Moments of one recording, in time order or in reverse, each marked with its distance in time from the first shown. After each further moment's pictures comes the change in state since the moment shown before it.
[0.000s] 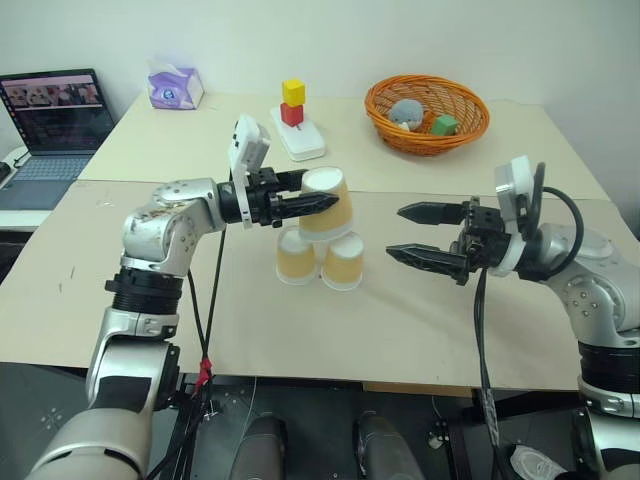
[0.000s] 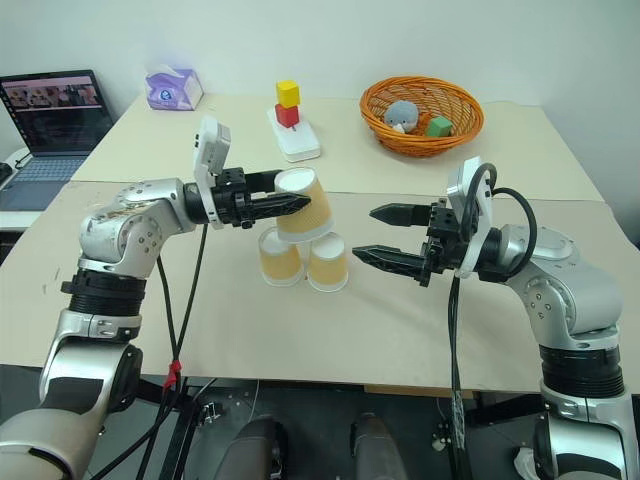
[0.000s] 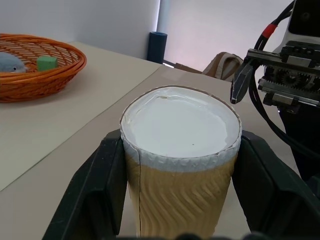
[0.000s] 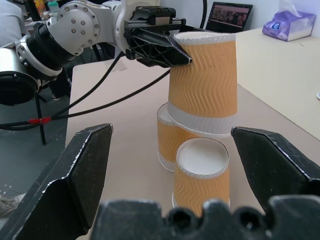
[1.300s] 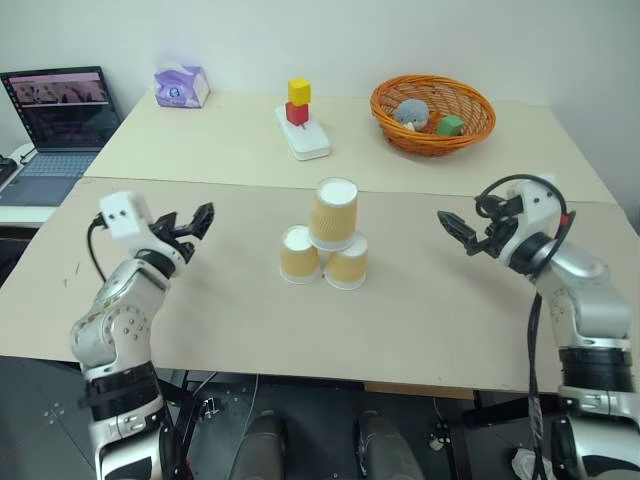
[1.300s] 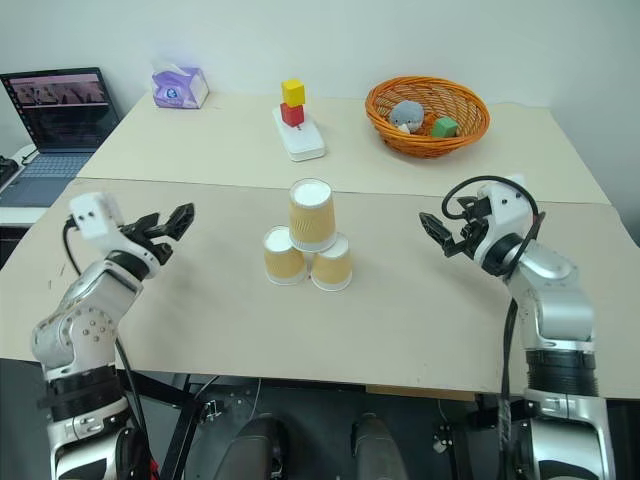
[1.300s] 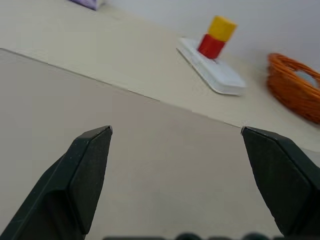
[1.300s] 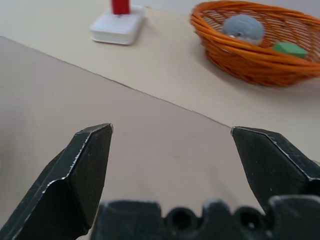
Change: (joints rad) left arm 0.537 -0.174 0.493 -0.408 -0.024 0.041 0.933; right arm 0.083 0.174 -0.124 0.275 -0.394 -0.263 -0.589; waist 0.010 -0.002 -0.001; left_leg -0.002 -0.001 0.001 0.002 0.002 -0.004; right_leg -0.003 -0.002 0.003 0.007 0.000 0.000
